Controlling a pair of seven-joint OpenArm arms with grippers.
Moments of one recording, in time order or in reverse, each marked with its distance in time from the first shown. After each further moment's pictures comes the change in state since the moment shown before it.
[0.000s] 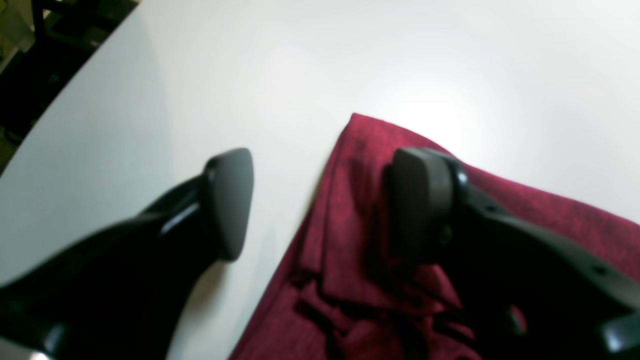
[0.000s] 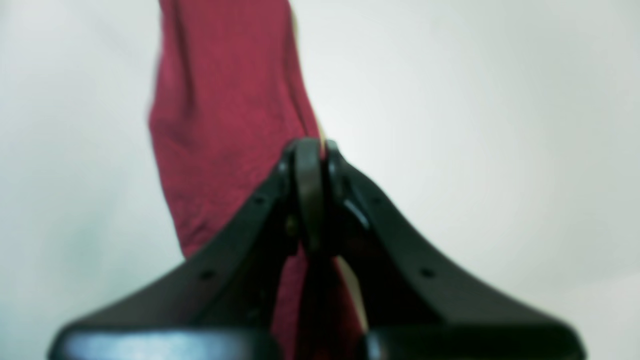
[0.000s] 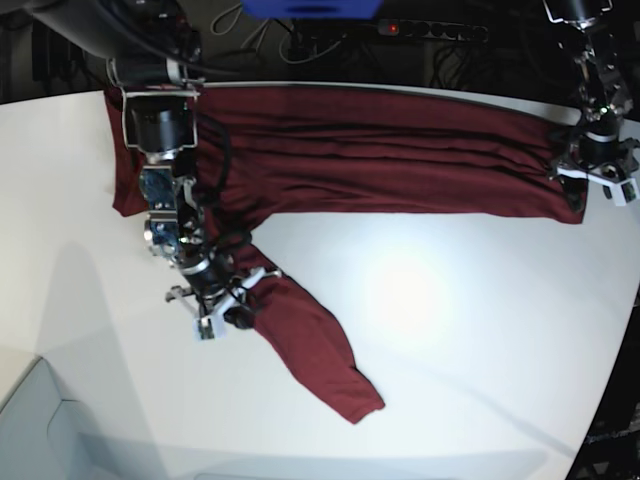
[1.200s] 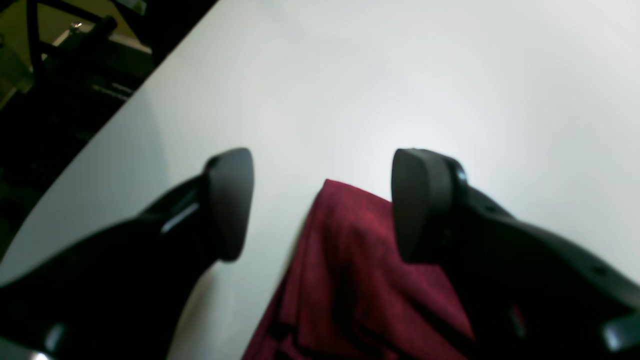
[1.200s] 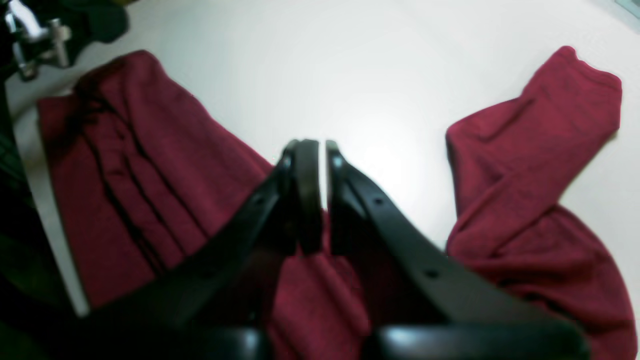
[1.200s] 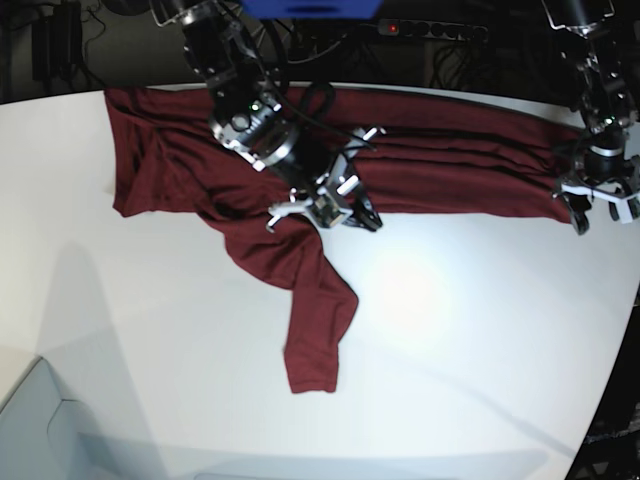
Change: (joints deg) left arm -1.1 0.1 0.0 4.6 0.0 0.0 0.2; right arm -26.1 -1.2 -24.4 36.2 0.1 0.2 -5.8
